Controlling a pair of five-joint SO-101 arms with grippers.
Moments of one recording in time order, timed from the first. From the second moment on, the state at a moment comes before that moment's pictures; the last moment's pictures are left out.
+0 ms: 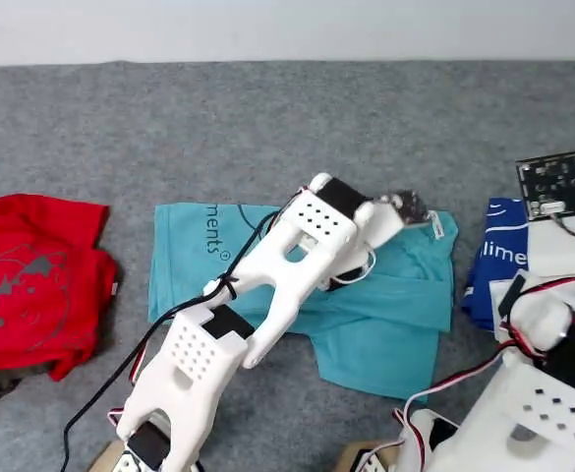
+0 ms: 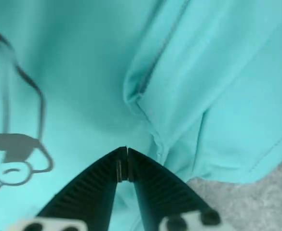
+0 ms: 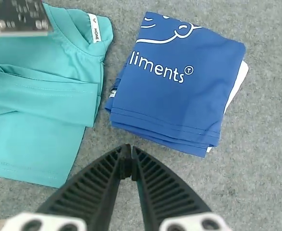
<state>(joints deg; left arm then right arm) 35.7 44.0 -37.8 98.6 -16.9 26.7 -46.8 9.4 100.5 33.2</state>
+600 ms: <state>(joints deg) 37.8 44.0 -41.0 92.7 -12.8 26.7 -46.8 9.4 100.5 33.2</state>
